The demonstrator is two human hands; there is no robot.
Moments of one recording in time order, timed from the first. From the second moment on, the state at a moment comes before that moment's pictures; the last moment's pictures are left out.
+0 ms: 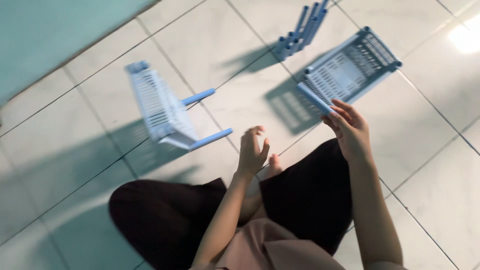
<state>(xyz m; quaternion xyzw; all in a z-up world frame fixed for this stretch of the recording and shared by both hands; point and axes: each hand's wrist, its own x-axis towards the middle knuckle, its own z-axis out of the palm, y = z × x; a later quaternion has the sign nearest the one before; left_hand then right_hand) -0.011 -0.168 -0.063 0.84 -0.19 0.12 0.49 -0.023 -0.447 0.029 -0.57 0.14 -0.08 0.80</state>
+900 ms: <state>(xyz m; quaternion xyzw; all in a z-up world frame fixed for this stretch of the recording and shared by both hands) 0.060 -0.303 -0.166 0.92 -0.29 0.08 0.24 0.320 -0.622 -0.087 -0.89 -0.02 -0.22 0.40</state>
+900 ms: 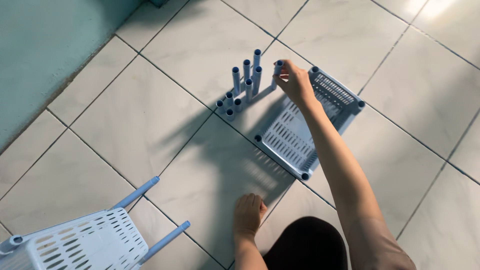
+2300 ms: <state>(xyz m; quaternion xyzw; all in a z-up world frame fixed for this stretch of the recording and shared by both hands) 0.058 -0.301 -0.174 0.93 -0.29 0.05 0.20 0.381 -0.638 -0.138 -0.95 -0.01 -0.01 0.31</state>
